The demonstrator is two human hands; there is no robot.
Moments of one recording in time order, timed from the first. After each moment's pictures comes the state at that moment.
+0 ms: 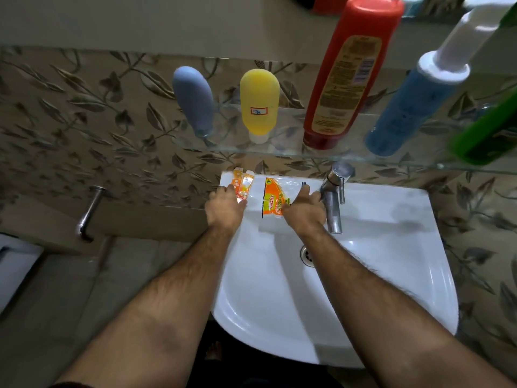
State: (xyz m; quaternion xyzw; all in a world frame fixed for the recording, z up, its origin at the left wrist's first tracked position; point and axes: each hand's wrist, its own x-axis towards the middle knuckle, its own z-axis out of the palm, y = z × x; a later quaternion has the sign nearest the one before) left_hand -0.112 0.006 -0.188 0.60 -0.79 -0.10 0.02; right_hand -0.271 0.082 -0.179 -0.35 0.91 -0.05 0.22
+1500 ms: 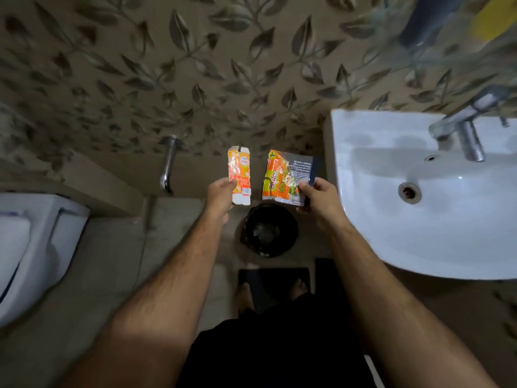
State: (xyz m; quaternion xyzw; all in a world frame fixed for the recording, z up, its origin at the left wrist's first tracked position) left_hand 0.210 -0.044 -0.234 0.61 -0.35 -0.67 0.24; right_hand 0.037 0.071 -0.202 -0.12 0.73 -0.49 0.46
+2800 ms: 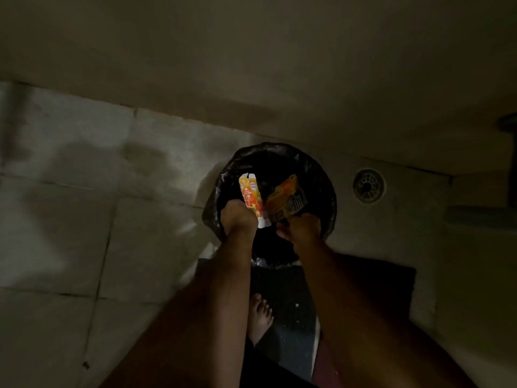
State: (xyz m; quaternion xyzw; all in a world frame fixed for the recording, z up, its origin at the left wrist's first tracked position) left_hand 0.128 -0.020 -0.841 0.74 -0.49 -0.45 -0.10; right_hand 0.025 0.044 -0.825 0.16 0.79 -0.33 0.48
